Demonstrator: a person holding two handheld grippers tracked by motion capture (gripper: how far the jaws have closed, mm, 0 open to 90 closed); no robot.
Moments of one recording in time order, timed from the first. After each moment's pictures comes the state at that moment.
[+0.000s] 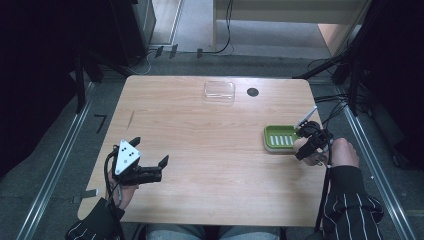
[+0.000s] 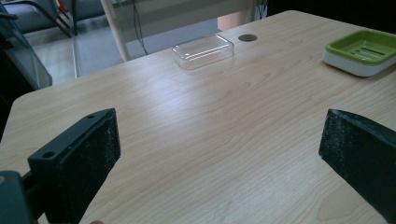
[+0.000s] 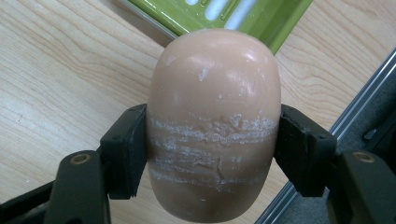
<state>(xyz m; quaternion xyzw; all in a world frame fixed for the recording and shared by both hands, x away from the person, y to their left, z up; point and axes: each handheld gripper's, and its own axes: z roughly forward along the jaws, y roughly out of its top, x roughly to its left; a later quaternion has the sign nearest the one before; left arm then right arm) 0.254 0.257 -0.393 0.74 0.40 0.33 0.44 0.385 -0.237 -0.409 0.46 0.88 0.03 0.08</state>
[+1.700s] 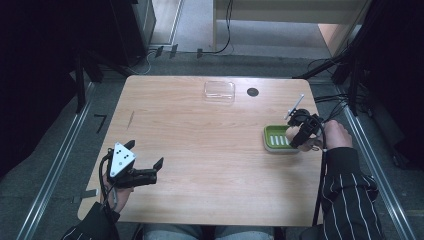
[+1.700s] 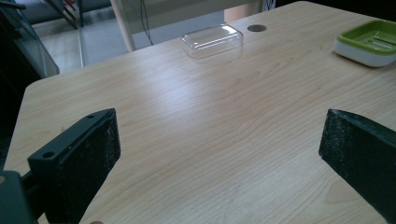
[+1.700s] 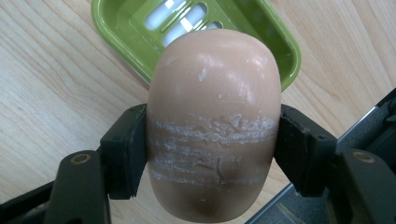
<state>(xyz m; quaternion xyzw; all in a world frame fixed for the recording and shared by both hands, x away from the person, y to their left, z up) 0.248 0.269 -0.396 0.73 0.41 0.33 0.43 0.423 -0.220 -0.399 0.37 0.92 0.03 0.09</state>
